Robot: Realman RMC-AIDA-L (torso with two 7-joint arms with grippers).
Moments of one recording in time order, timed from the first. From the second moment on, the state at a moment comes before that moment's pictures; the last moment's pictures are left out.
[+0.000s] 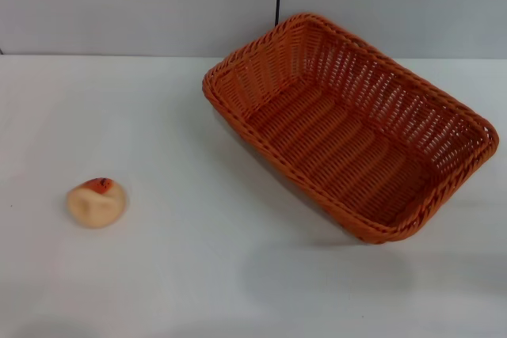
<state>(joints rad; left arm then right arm) -0.11 -2.07 -0.54 -0.08 1.88 1.56 -0.34 0.29 2.07 -0.61 -0.06 -0.79 -1.70 0.51</state>
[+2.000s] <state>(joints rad) -0.10 -2.07 -0.53 -0.09 1.89 1.56 -0.36 0.73 1.86 -0.58 -0.86 -2.49 -1.70 2.32</state>
